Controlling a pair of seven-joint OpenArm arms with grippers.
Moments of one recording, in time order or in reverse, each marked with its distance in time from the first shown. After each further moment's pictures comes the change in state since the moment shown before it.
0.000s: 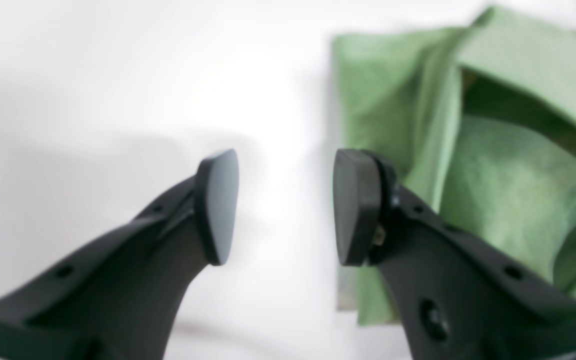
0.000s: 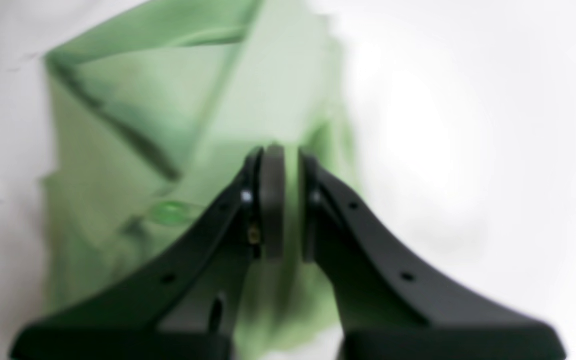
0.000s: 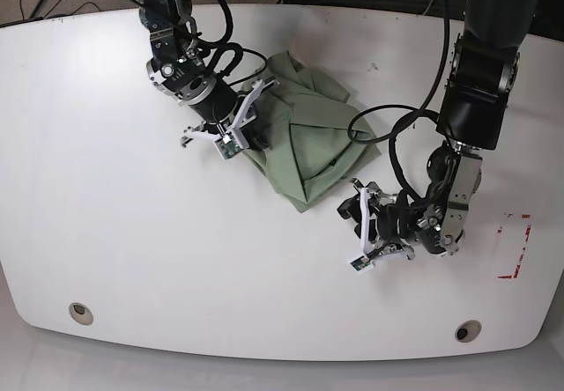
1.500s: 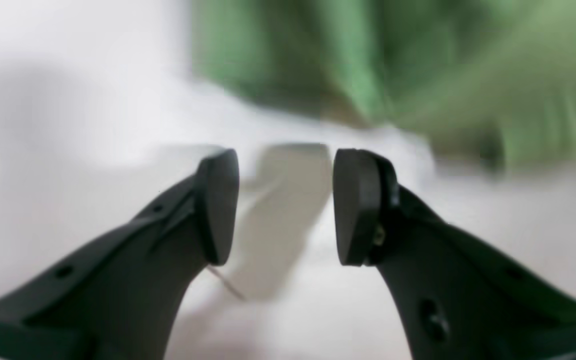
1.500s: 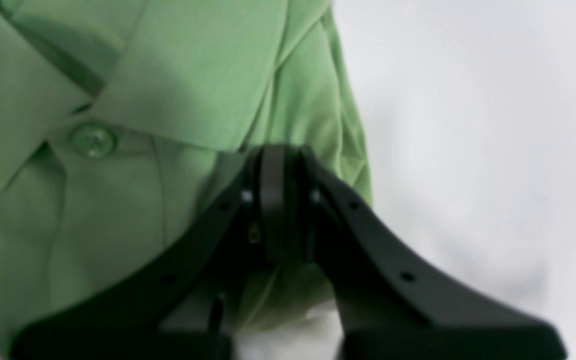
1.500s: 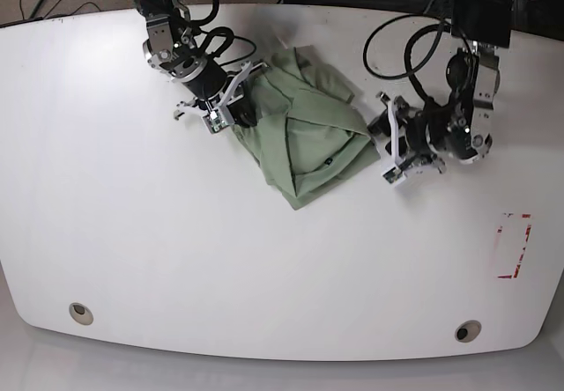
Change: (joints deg) left arm 26.3 -3.5 -12.0 21.1 0.9 0.2 6.7; right arm -4.9 1.4 0.1 -11.0 0.5 0.0 13.1
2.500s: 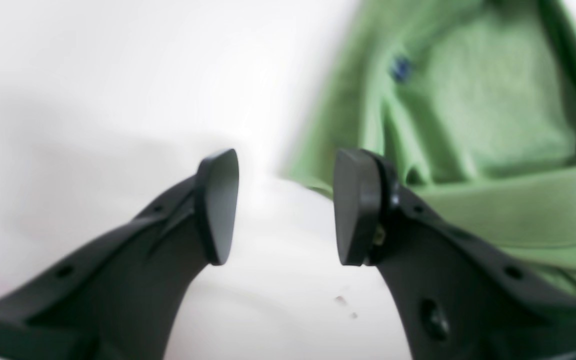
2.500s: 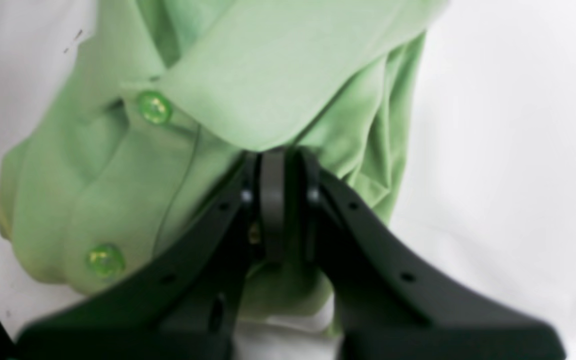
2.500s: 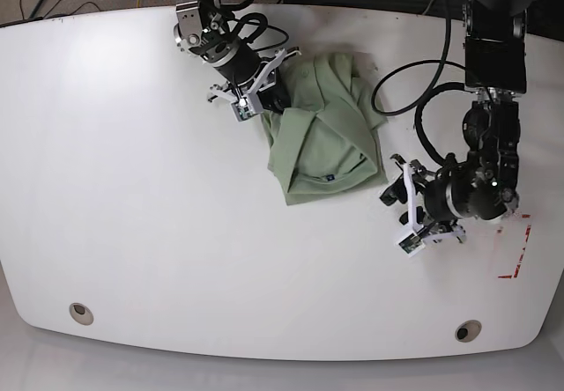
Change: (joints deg) left arm -11.3 -1.5 -3.5 7.0 -5.6 -0.2 7.8; right arm -2.4 -9.1 0.1 0.7 -0.1 0.0 -1.8
